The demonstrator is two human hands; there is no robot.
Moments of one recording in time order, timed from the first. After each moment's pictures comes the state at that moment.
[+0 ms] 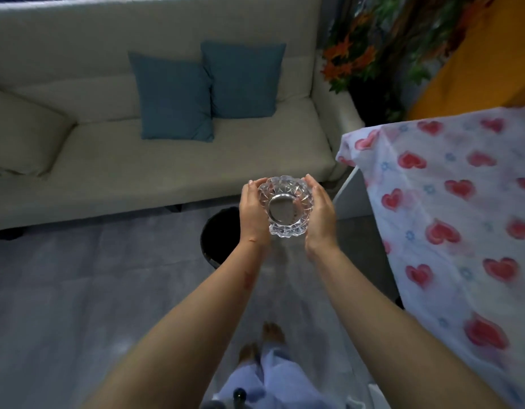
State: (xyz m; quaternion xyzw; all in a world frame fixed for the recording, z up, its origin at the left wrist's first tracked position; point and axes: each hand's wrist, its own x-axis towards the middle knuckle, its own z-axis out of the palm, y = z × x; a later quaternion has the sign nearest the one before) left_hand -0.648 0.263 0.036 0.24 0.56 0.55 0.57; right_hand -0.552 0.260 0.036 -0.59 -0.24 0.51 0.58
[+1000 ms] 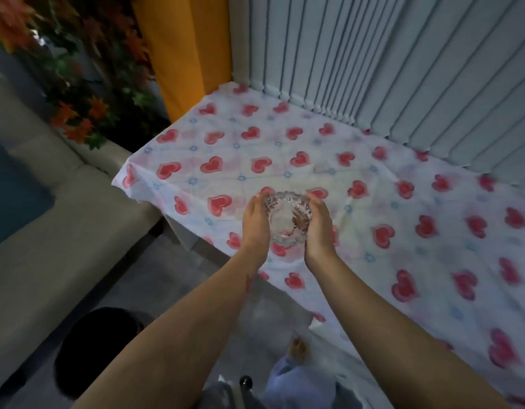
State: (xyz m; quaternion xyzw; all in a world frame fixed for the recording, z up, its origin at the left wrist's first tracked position) left_hand -0.320 0.111 0.074 0.52 0.39 0.19 0.73; right_hand -0.261 0.034 0.069 -0.66 0.06 0.24 0.71
